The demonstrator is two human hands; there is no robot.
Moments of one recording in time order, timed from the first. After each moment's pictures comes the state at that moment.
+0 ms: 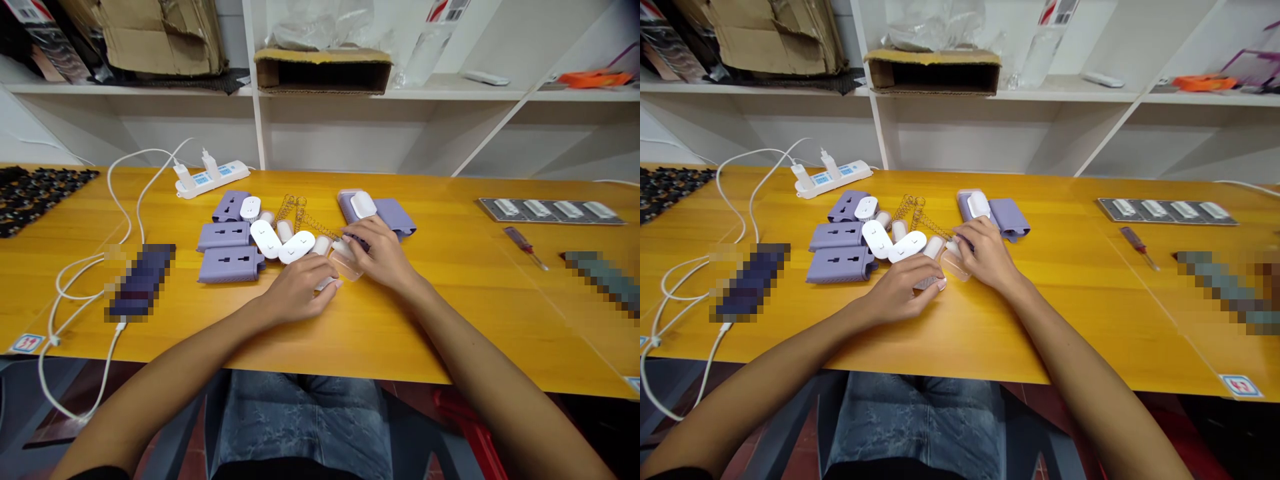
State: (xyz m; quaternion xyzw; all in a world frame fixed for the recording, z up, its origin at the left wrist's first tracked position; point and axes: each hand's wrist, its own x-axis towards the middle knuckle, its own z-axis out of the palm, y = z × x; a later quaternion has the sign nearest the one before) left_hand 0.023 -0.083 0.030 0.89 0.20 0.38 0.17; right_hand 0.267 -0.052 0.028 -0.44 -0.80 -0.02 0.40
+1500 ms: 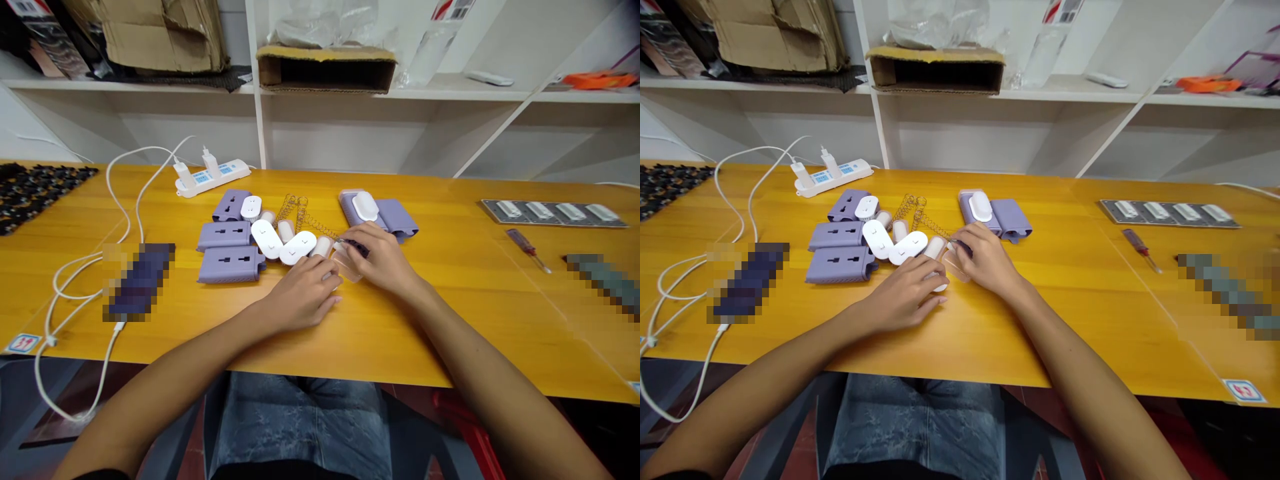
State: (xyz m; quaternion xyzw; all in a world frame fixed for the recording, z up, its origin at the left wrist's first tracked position) left_hand 0.017 -0.092 0.042 0.95 0.22 0.20 0.06; right_hand 0.264 -0.059 0.032 -0.43 -0.82 0.00 0.37
